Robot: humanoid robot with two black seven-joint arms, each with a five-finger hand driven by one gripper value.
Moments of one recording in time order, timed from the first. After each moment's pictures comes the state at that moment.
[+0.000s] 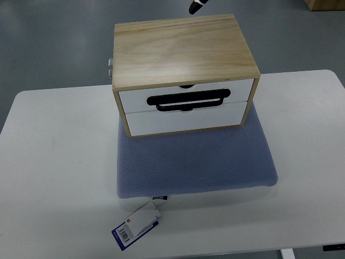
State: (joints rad) left arm -0.07 0.00 -0.08 -0.22 0.00 -0.03 0.12; right arm 2.05 -0.47 -0.23 1.13 -0.21 0.44 -0.41
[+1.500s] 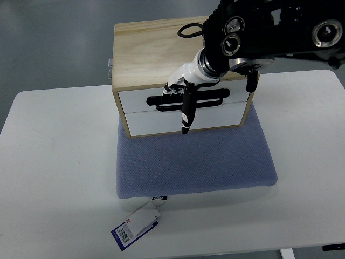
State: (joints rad) left arm -0.07 0.00 -0.08 -0.22 0.00 -0.03 0.12; right arm 2.00 -0.26 -0.47 1.41 -0.18 0.23 -0.52
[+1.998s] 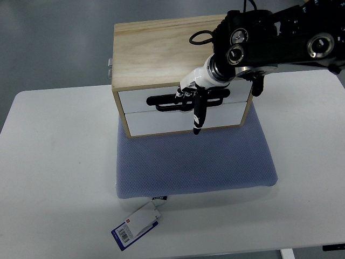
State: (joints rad) left arm -0.07 0.00 -0.08 -0.22 0.00 -0.03 0.12; right arm 1.95 -0.26 -0.51 1.39 -0.21 0.23 -0.52
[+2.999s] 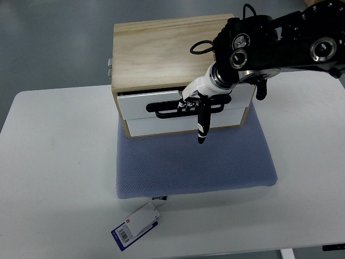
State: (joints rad) left arm -0.07 0.00 -0.08 -0.22 0.00 -0.03 0.12; right arm 1.94 -0.28 -0.50 1.41 -0.22 0.32 -0.52
